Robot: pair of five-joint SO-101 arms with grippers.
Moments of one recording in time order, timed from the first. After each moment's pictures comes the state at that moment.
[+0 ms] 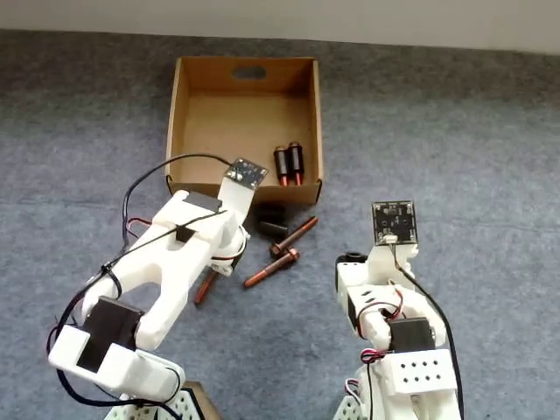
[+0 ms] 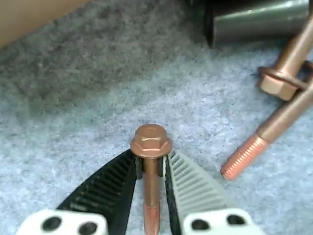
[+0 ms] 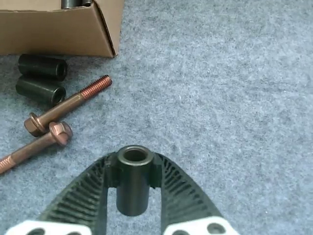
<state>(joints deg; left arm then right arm) 10.5 0.1 38.6 57.3 -4.6 -10.7 -76.3 81.5 48.8 -1.5</state>
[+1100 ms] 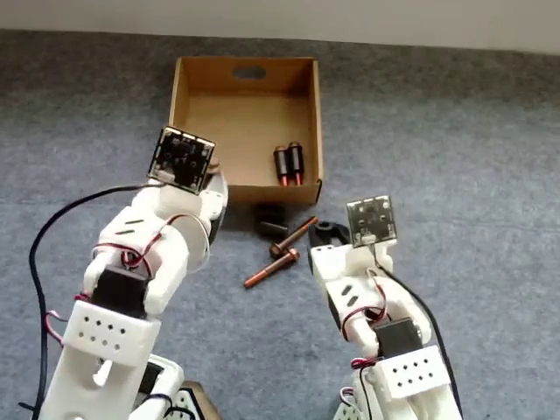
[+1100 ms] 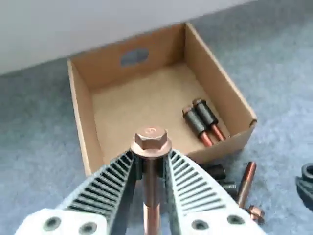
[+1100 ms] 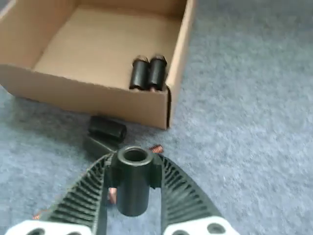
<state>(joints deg) 10.2 -60.2 50.9 44.5 -4.6 -21.5 -76.3 81.5 30.7 -1.5</state>
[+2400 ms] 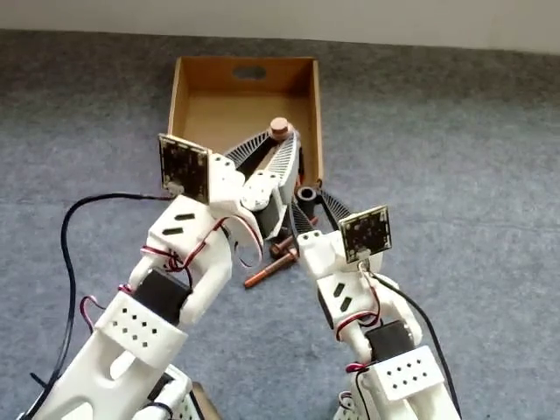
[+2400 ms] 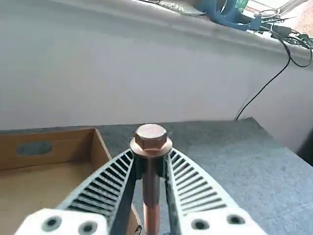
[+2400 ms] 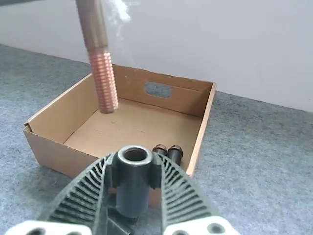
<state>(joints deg) 25.7 -55.4 55.2 10.6 16.3 -25.1 -76.2 85.8 7.7 2.2</state>
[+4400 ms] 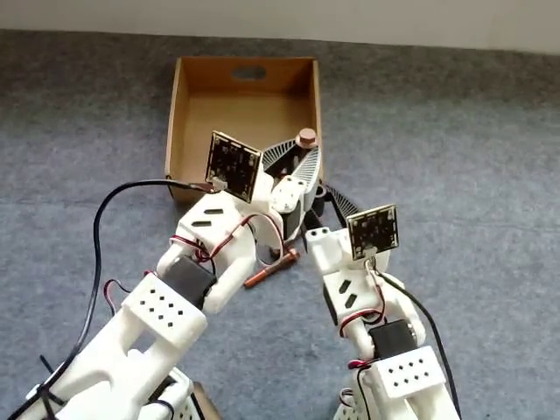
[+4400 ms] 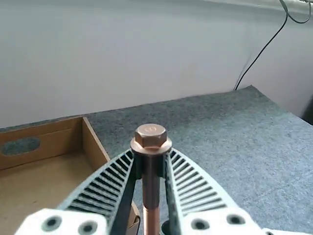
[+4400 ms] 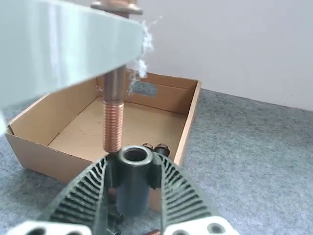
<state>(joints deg) 29.3 -45.5 54.6 4.8 10.6 -22.2 -76.2 85.8 7.7 2.6</state>
